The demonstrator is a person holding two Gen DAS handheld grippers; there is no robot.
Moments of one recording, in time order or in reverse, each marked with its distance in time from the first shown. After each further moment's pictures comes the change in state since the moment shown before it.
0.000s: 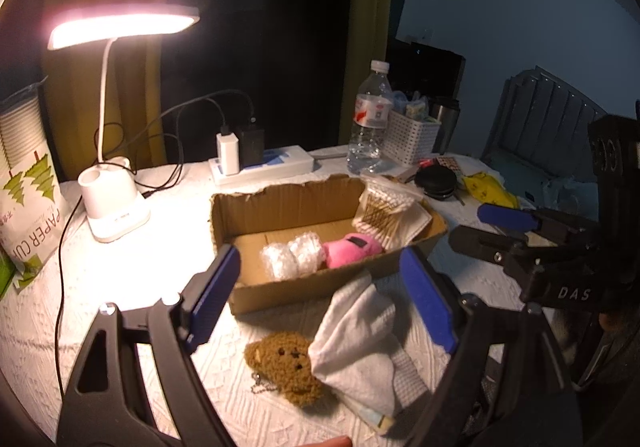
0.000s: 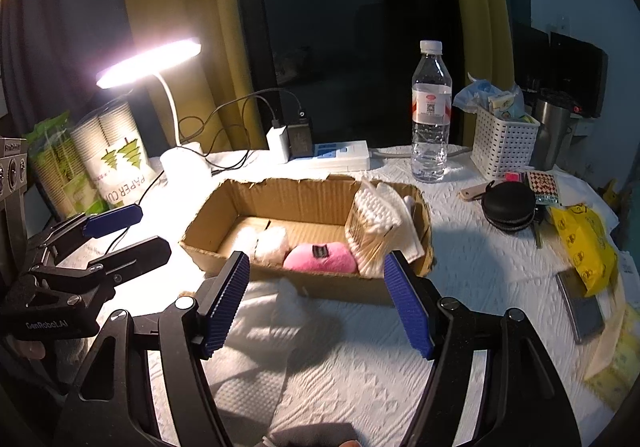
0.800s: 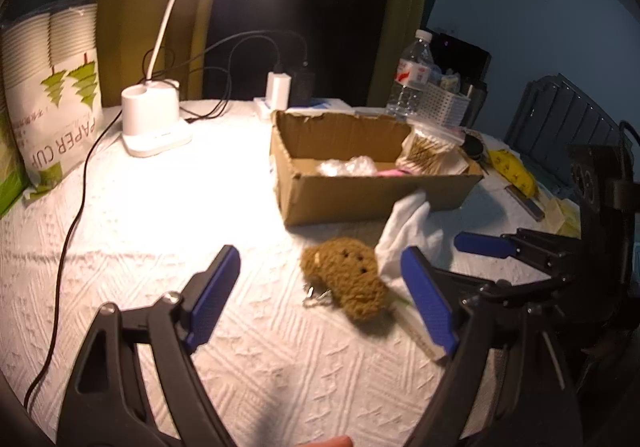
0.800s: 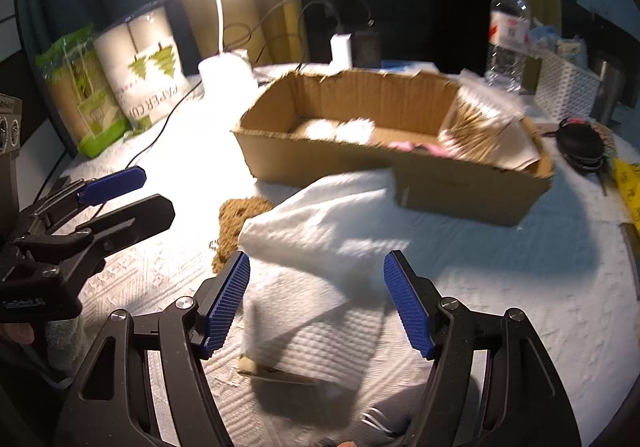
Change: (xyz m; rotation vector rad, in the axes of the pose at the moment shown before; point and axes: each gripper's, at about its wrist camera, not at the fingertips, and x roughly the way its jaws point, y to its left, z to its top) left arm -0.014 0.050 -0.070 -0.108 0.072 0.040; right arm 0.057 0.068 -0.062 -0.072 0.208 0.085
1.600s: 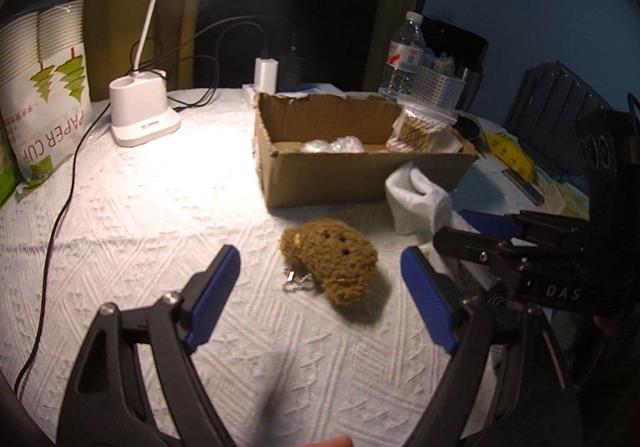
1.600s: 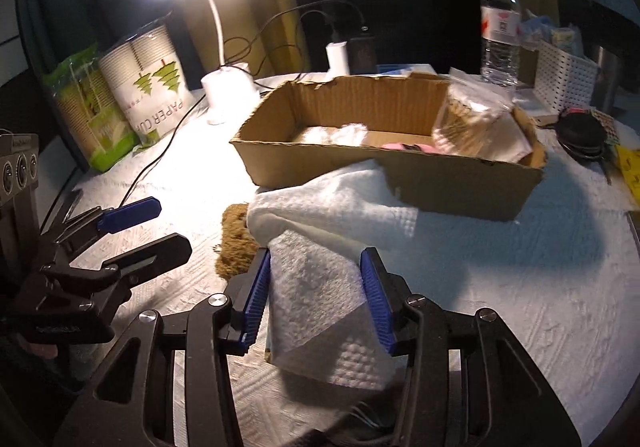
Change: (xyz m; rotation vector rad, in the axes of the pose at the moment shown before) left arm 0.009 -0.022 -0.007 0.030 0.038 -0.004; right arm -0.015 -0.018 -0.003 0.048 -0.037 0.049
